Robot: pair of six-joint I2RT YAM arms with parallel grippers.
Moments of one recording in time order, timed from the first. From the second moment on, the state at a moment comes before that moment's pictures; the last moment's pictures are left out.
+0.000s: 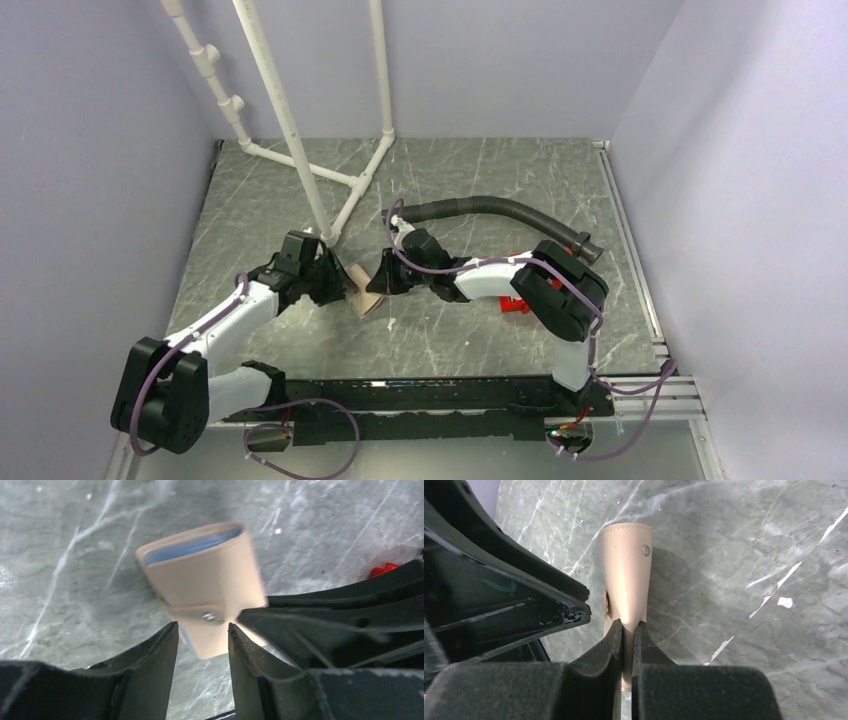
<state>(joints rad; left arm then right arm) -0.33 1.14 0.54 -0.33 0.19 -0.81 0.88 1.88 0.95 0.40 -0.29 0.73</state>
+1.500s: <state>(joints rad) -0.49 1.00 0.55 -0.24 0.16 -0.74 0.84 1.80 0.99 0.07 -0.15 0.55</state>
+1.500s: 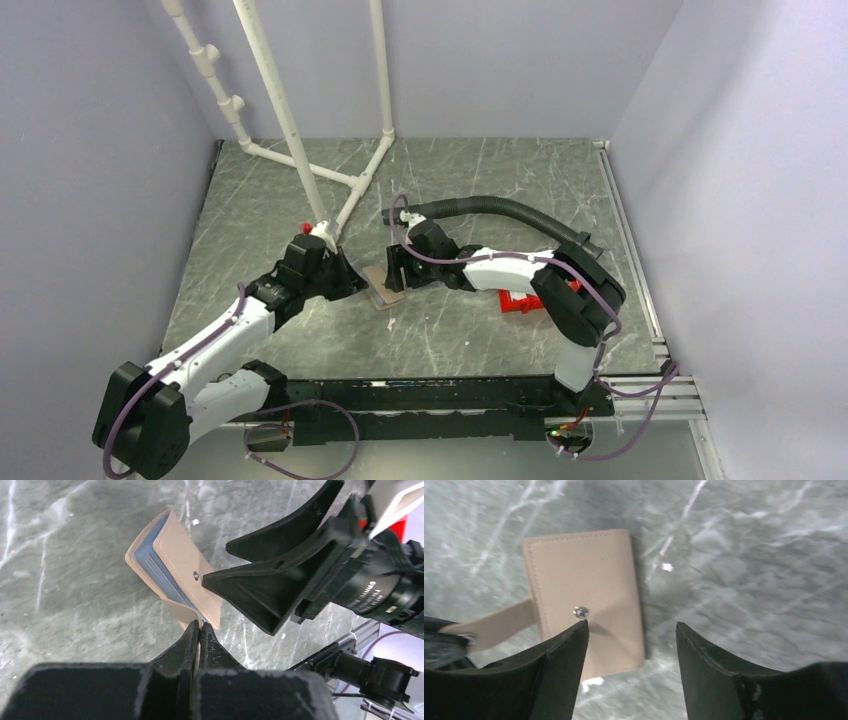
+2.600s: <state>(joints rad) -0.49 1.09 0.62 -0.49 0.06 -0.75 0.87 1.66 0.87 0.10 0.02 0.47</state>
